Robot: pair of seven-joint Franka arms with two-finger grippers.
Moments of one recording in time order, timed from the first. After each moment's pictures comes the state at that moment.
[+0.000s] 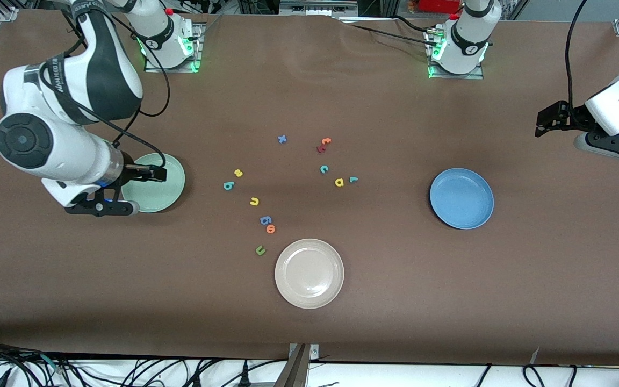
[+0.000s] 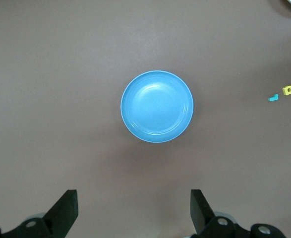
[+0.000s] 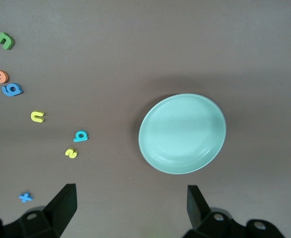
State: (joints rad) left arm -0.12 0.03 0.11 -1.64 0.00 1.55 0.24; right arm 0.23 0.38 0.03 -1.45 -0.01 1.60 0.32
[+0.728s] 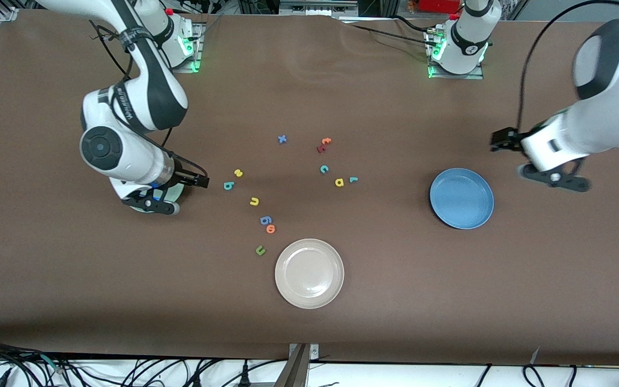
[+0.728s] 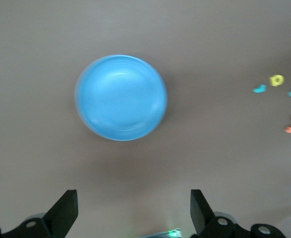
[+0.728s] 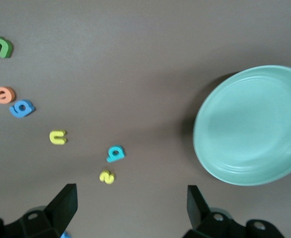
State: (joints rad) left arm -0.22 0.19 0.09 -1.65 -0.08 1.55 0.13; right arm 0.24 0.35 0.10 -1.83 0.06 2.04 0.55
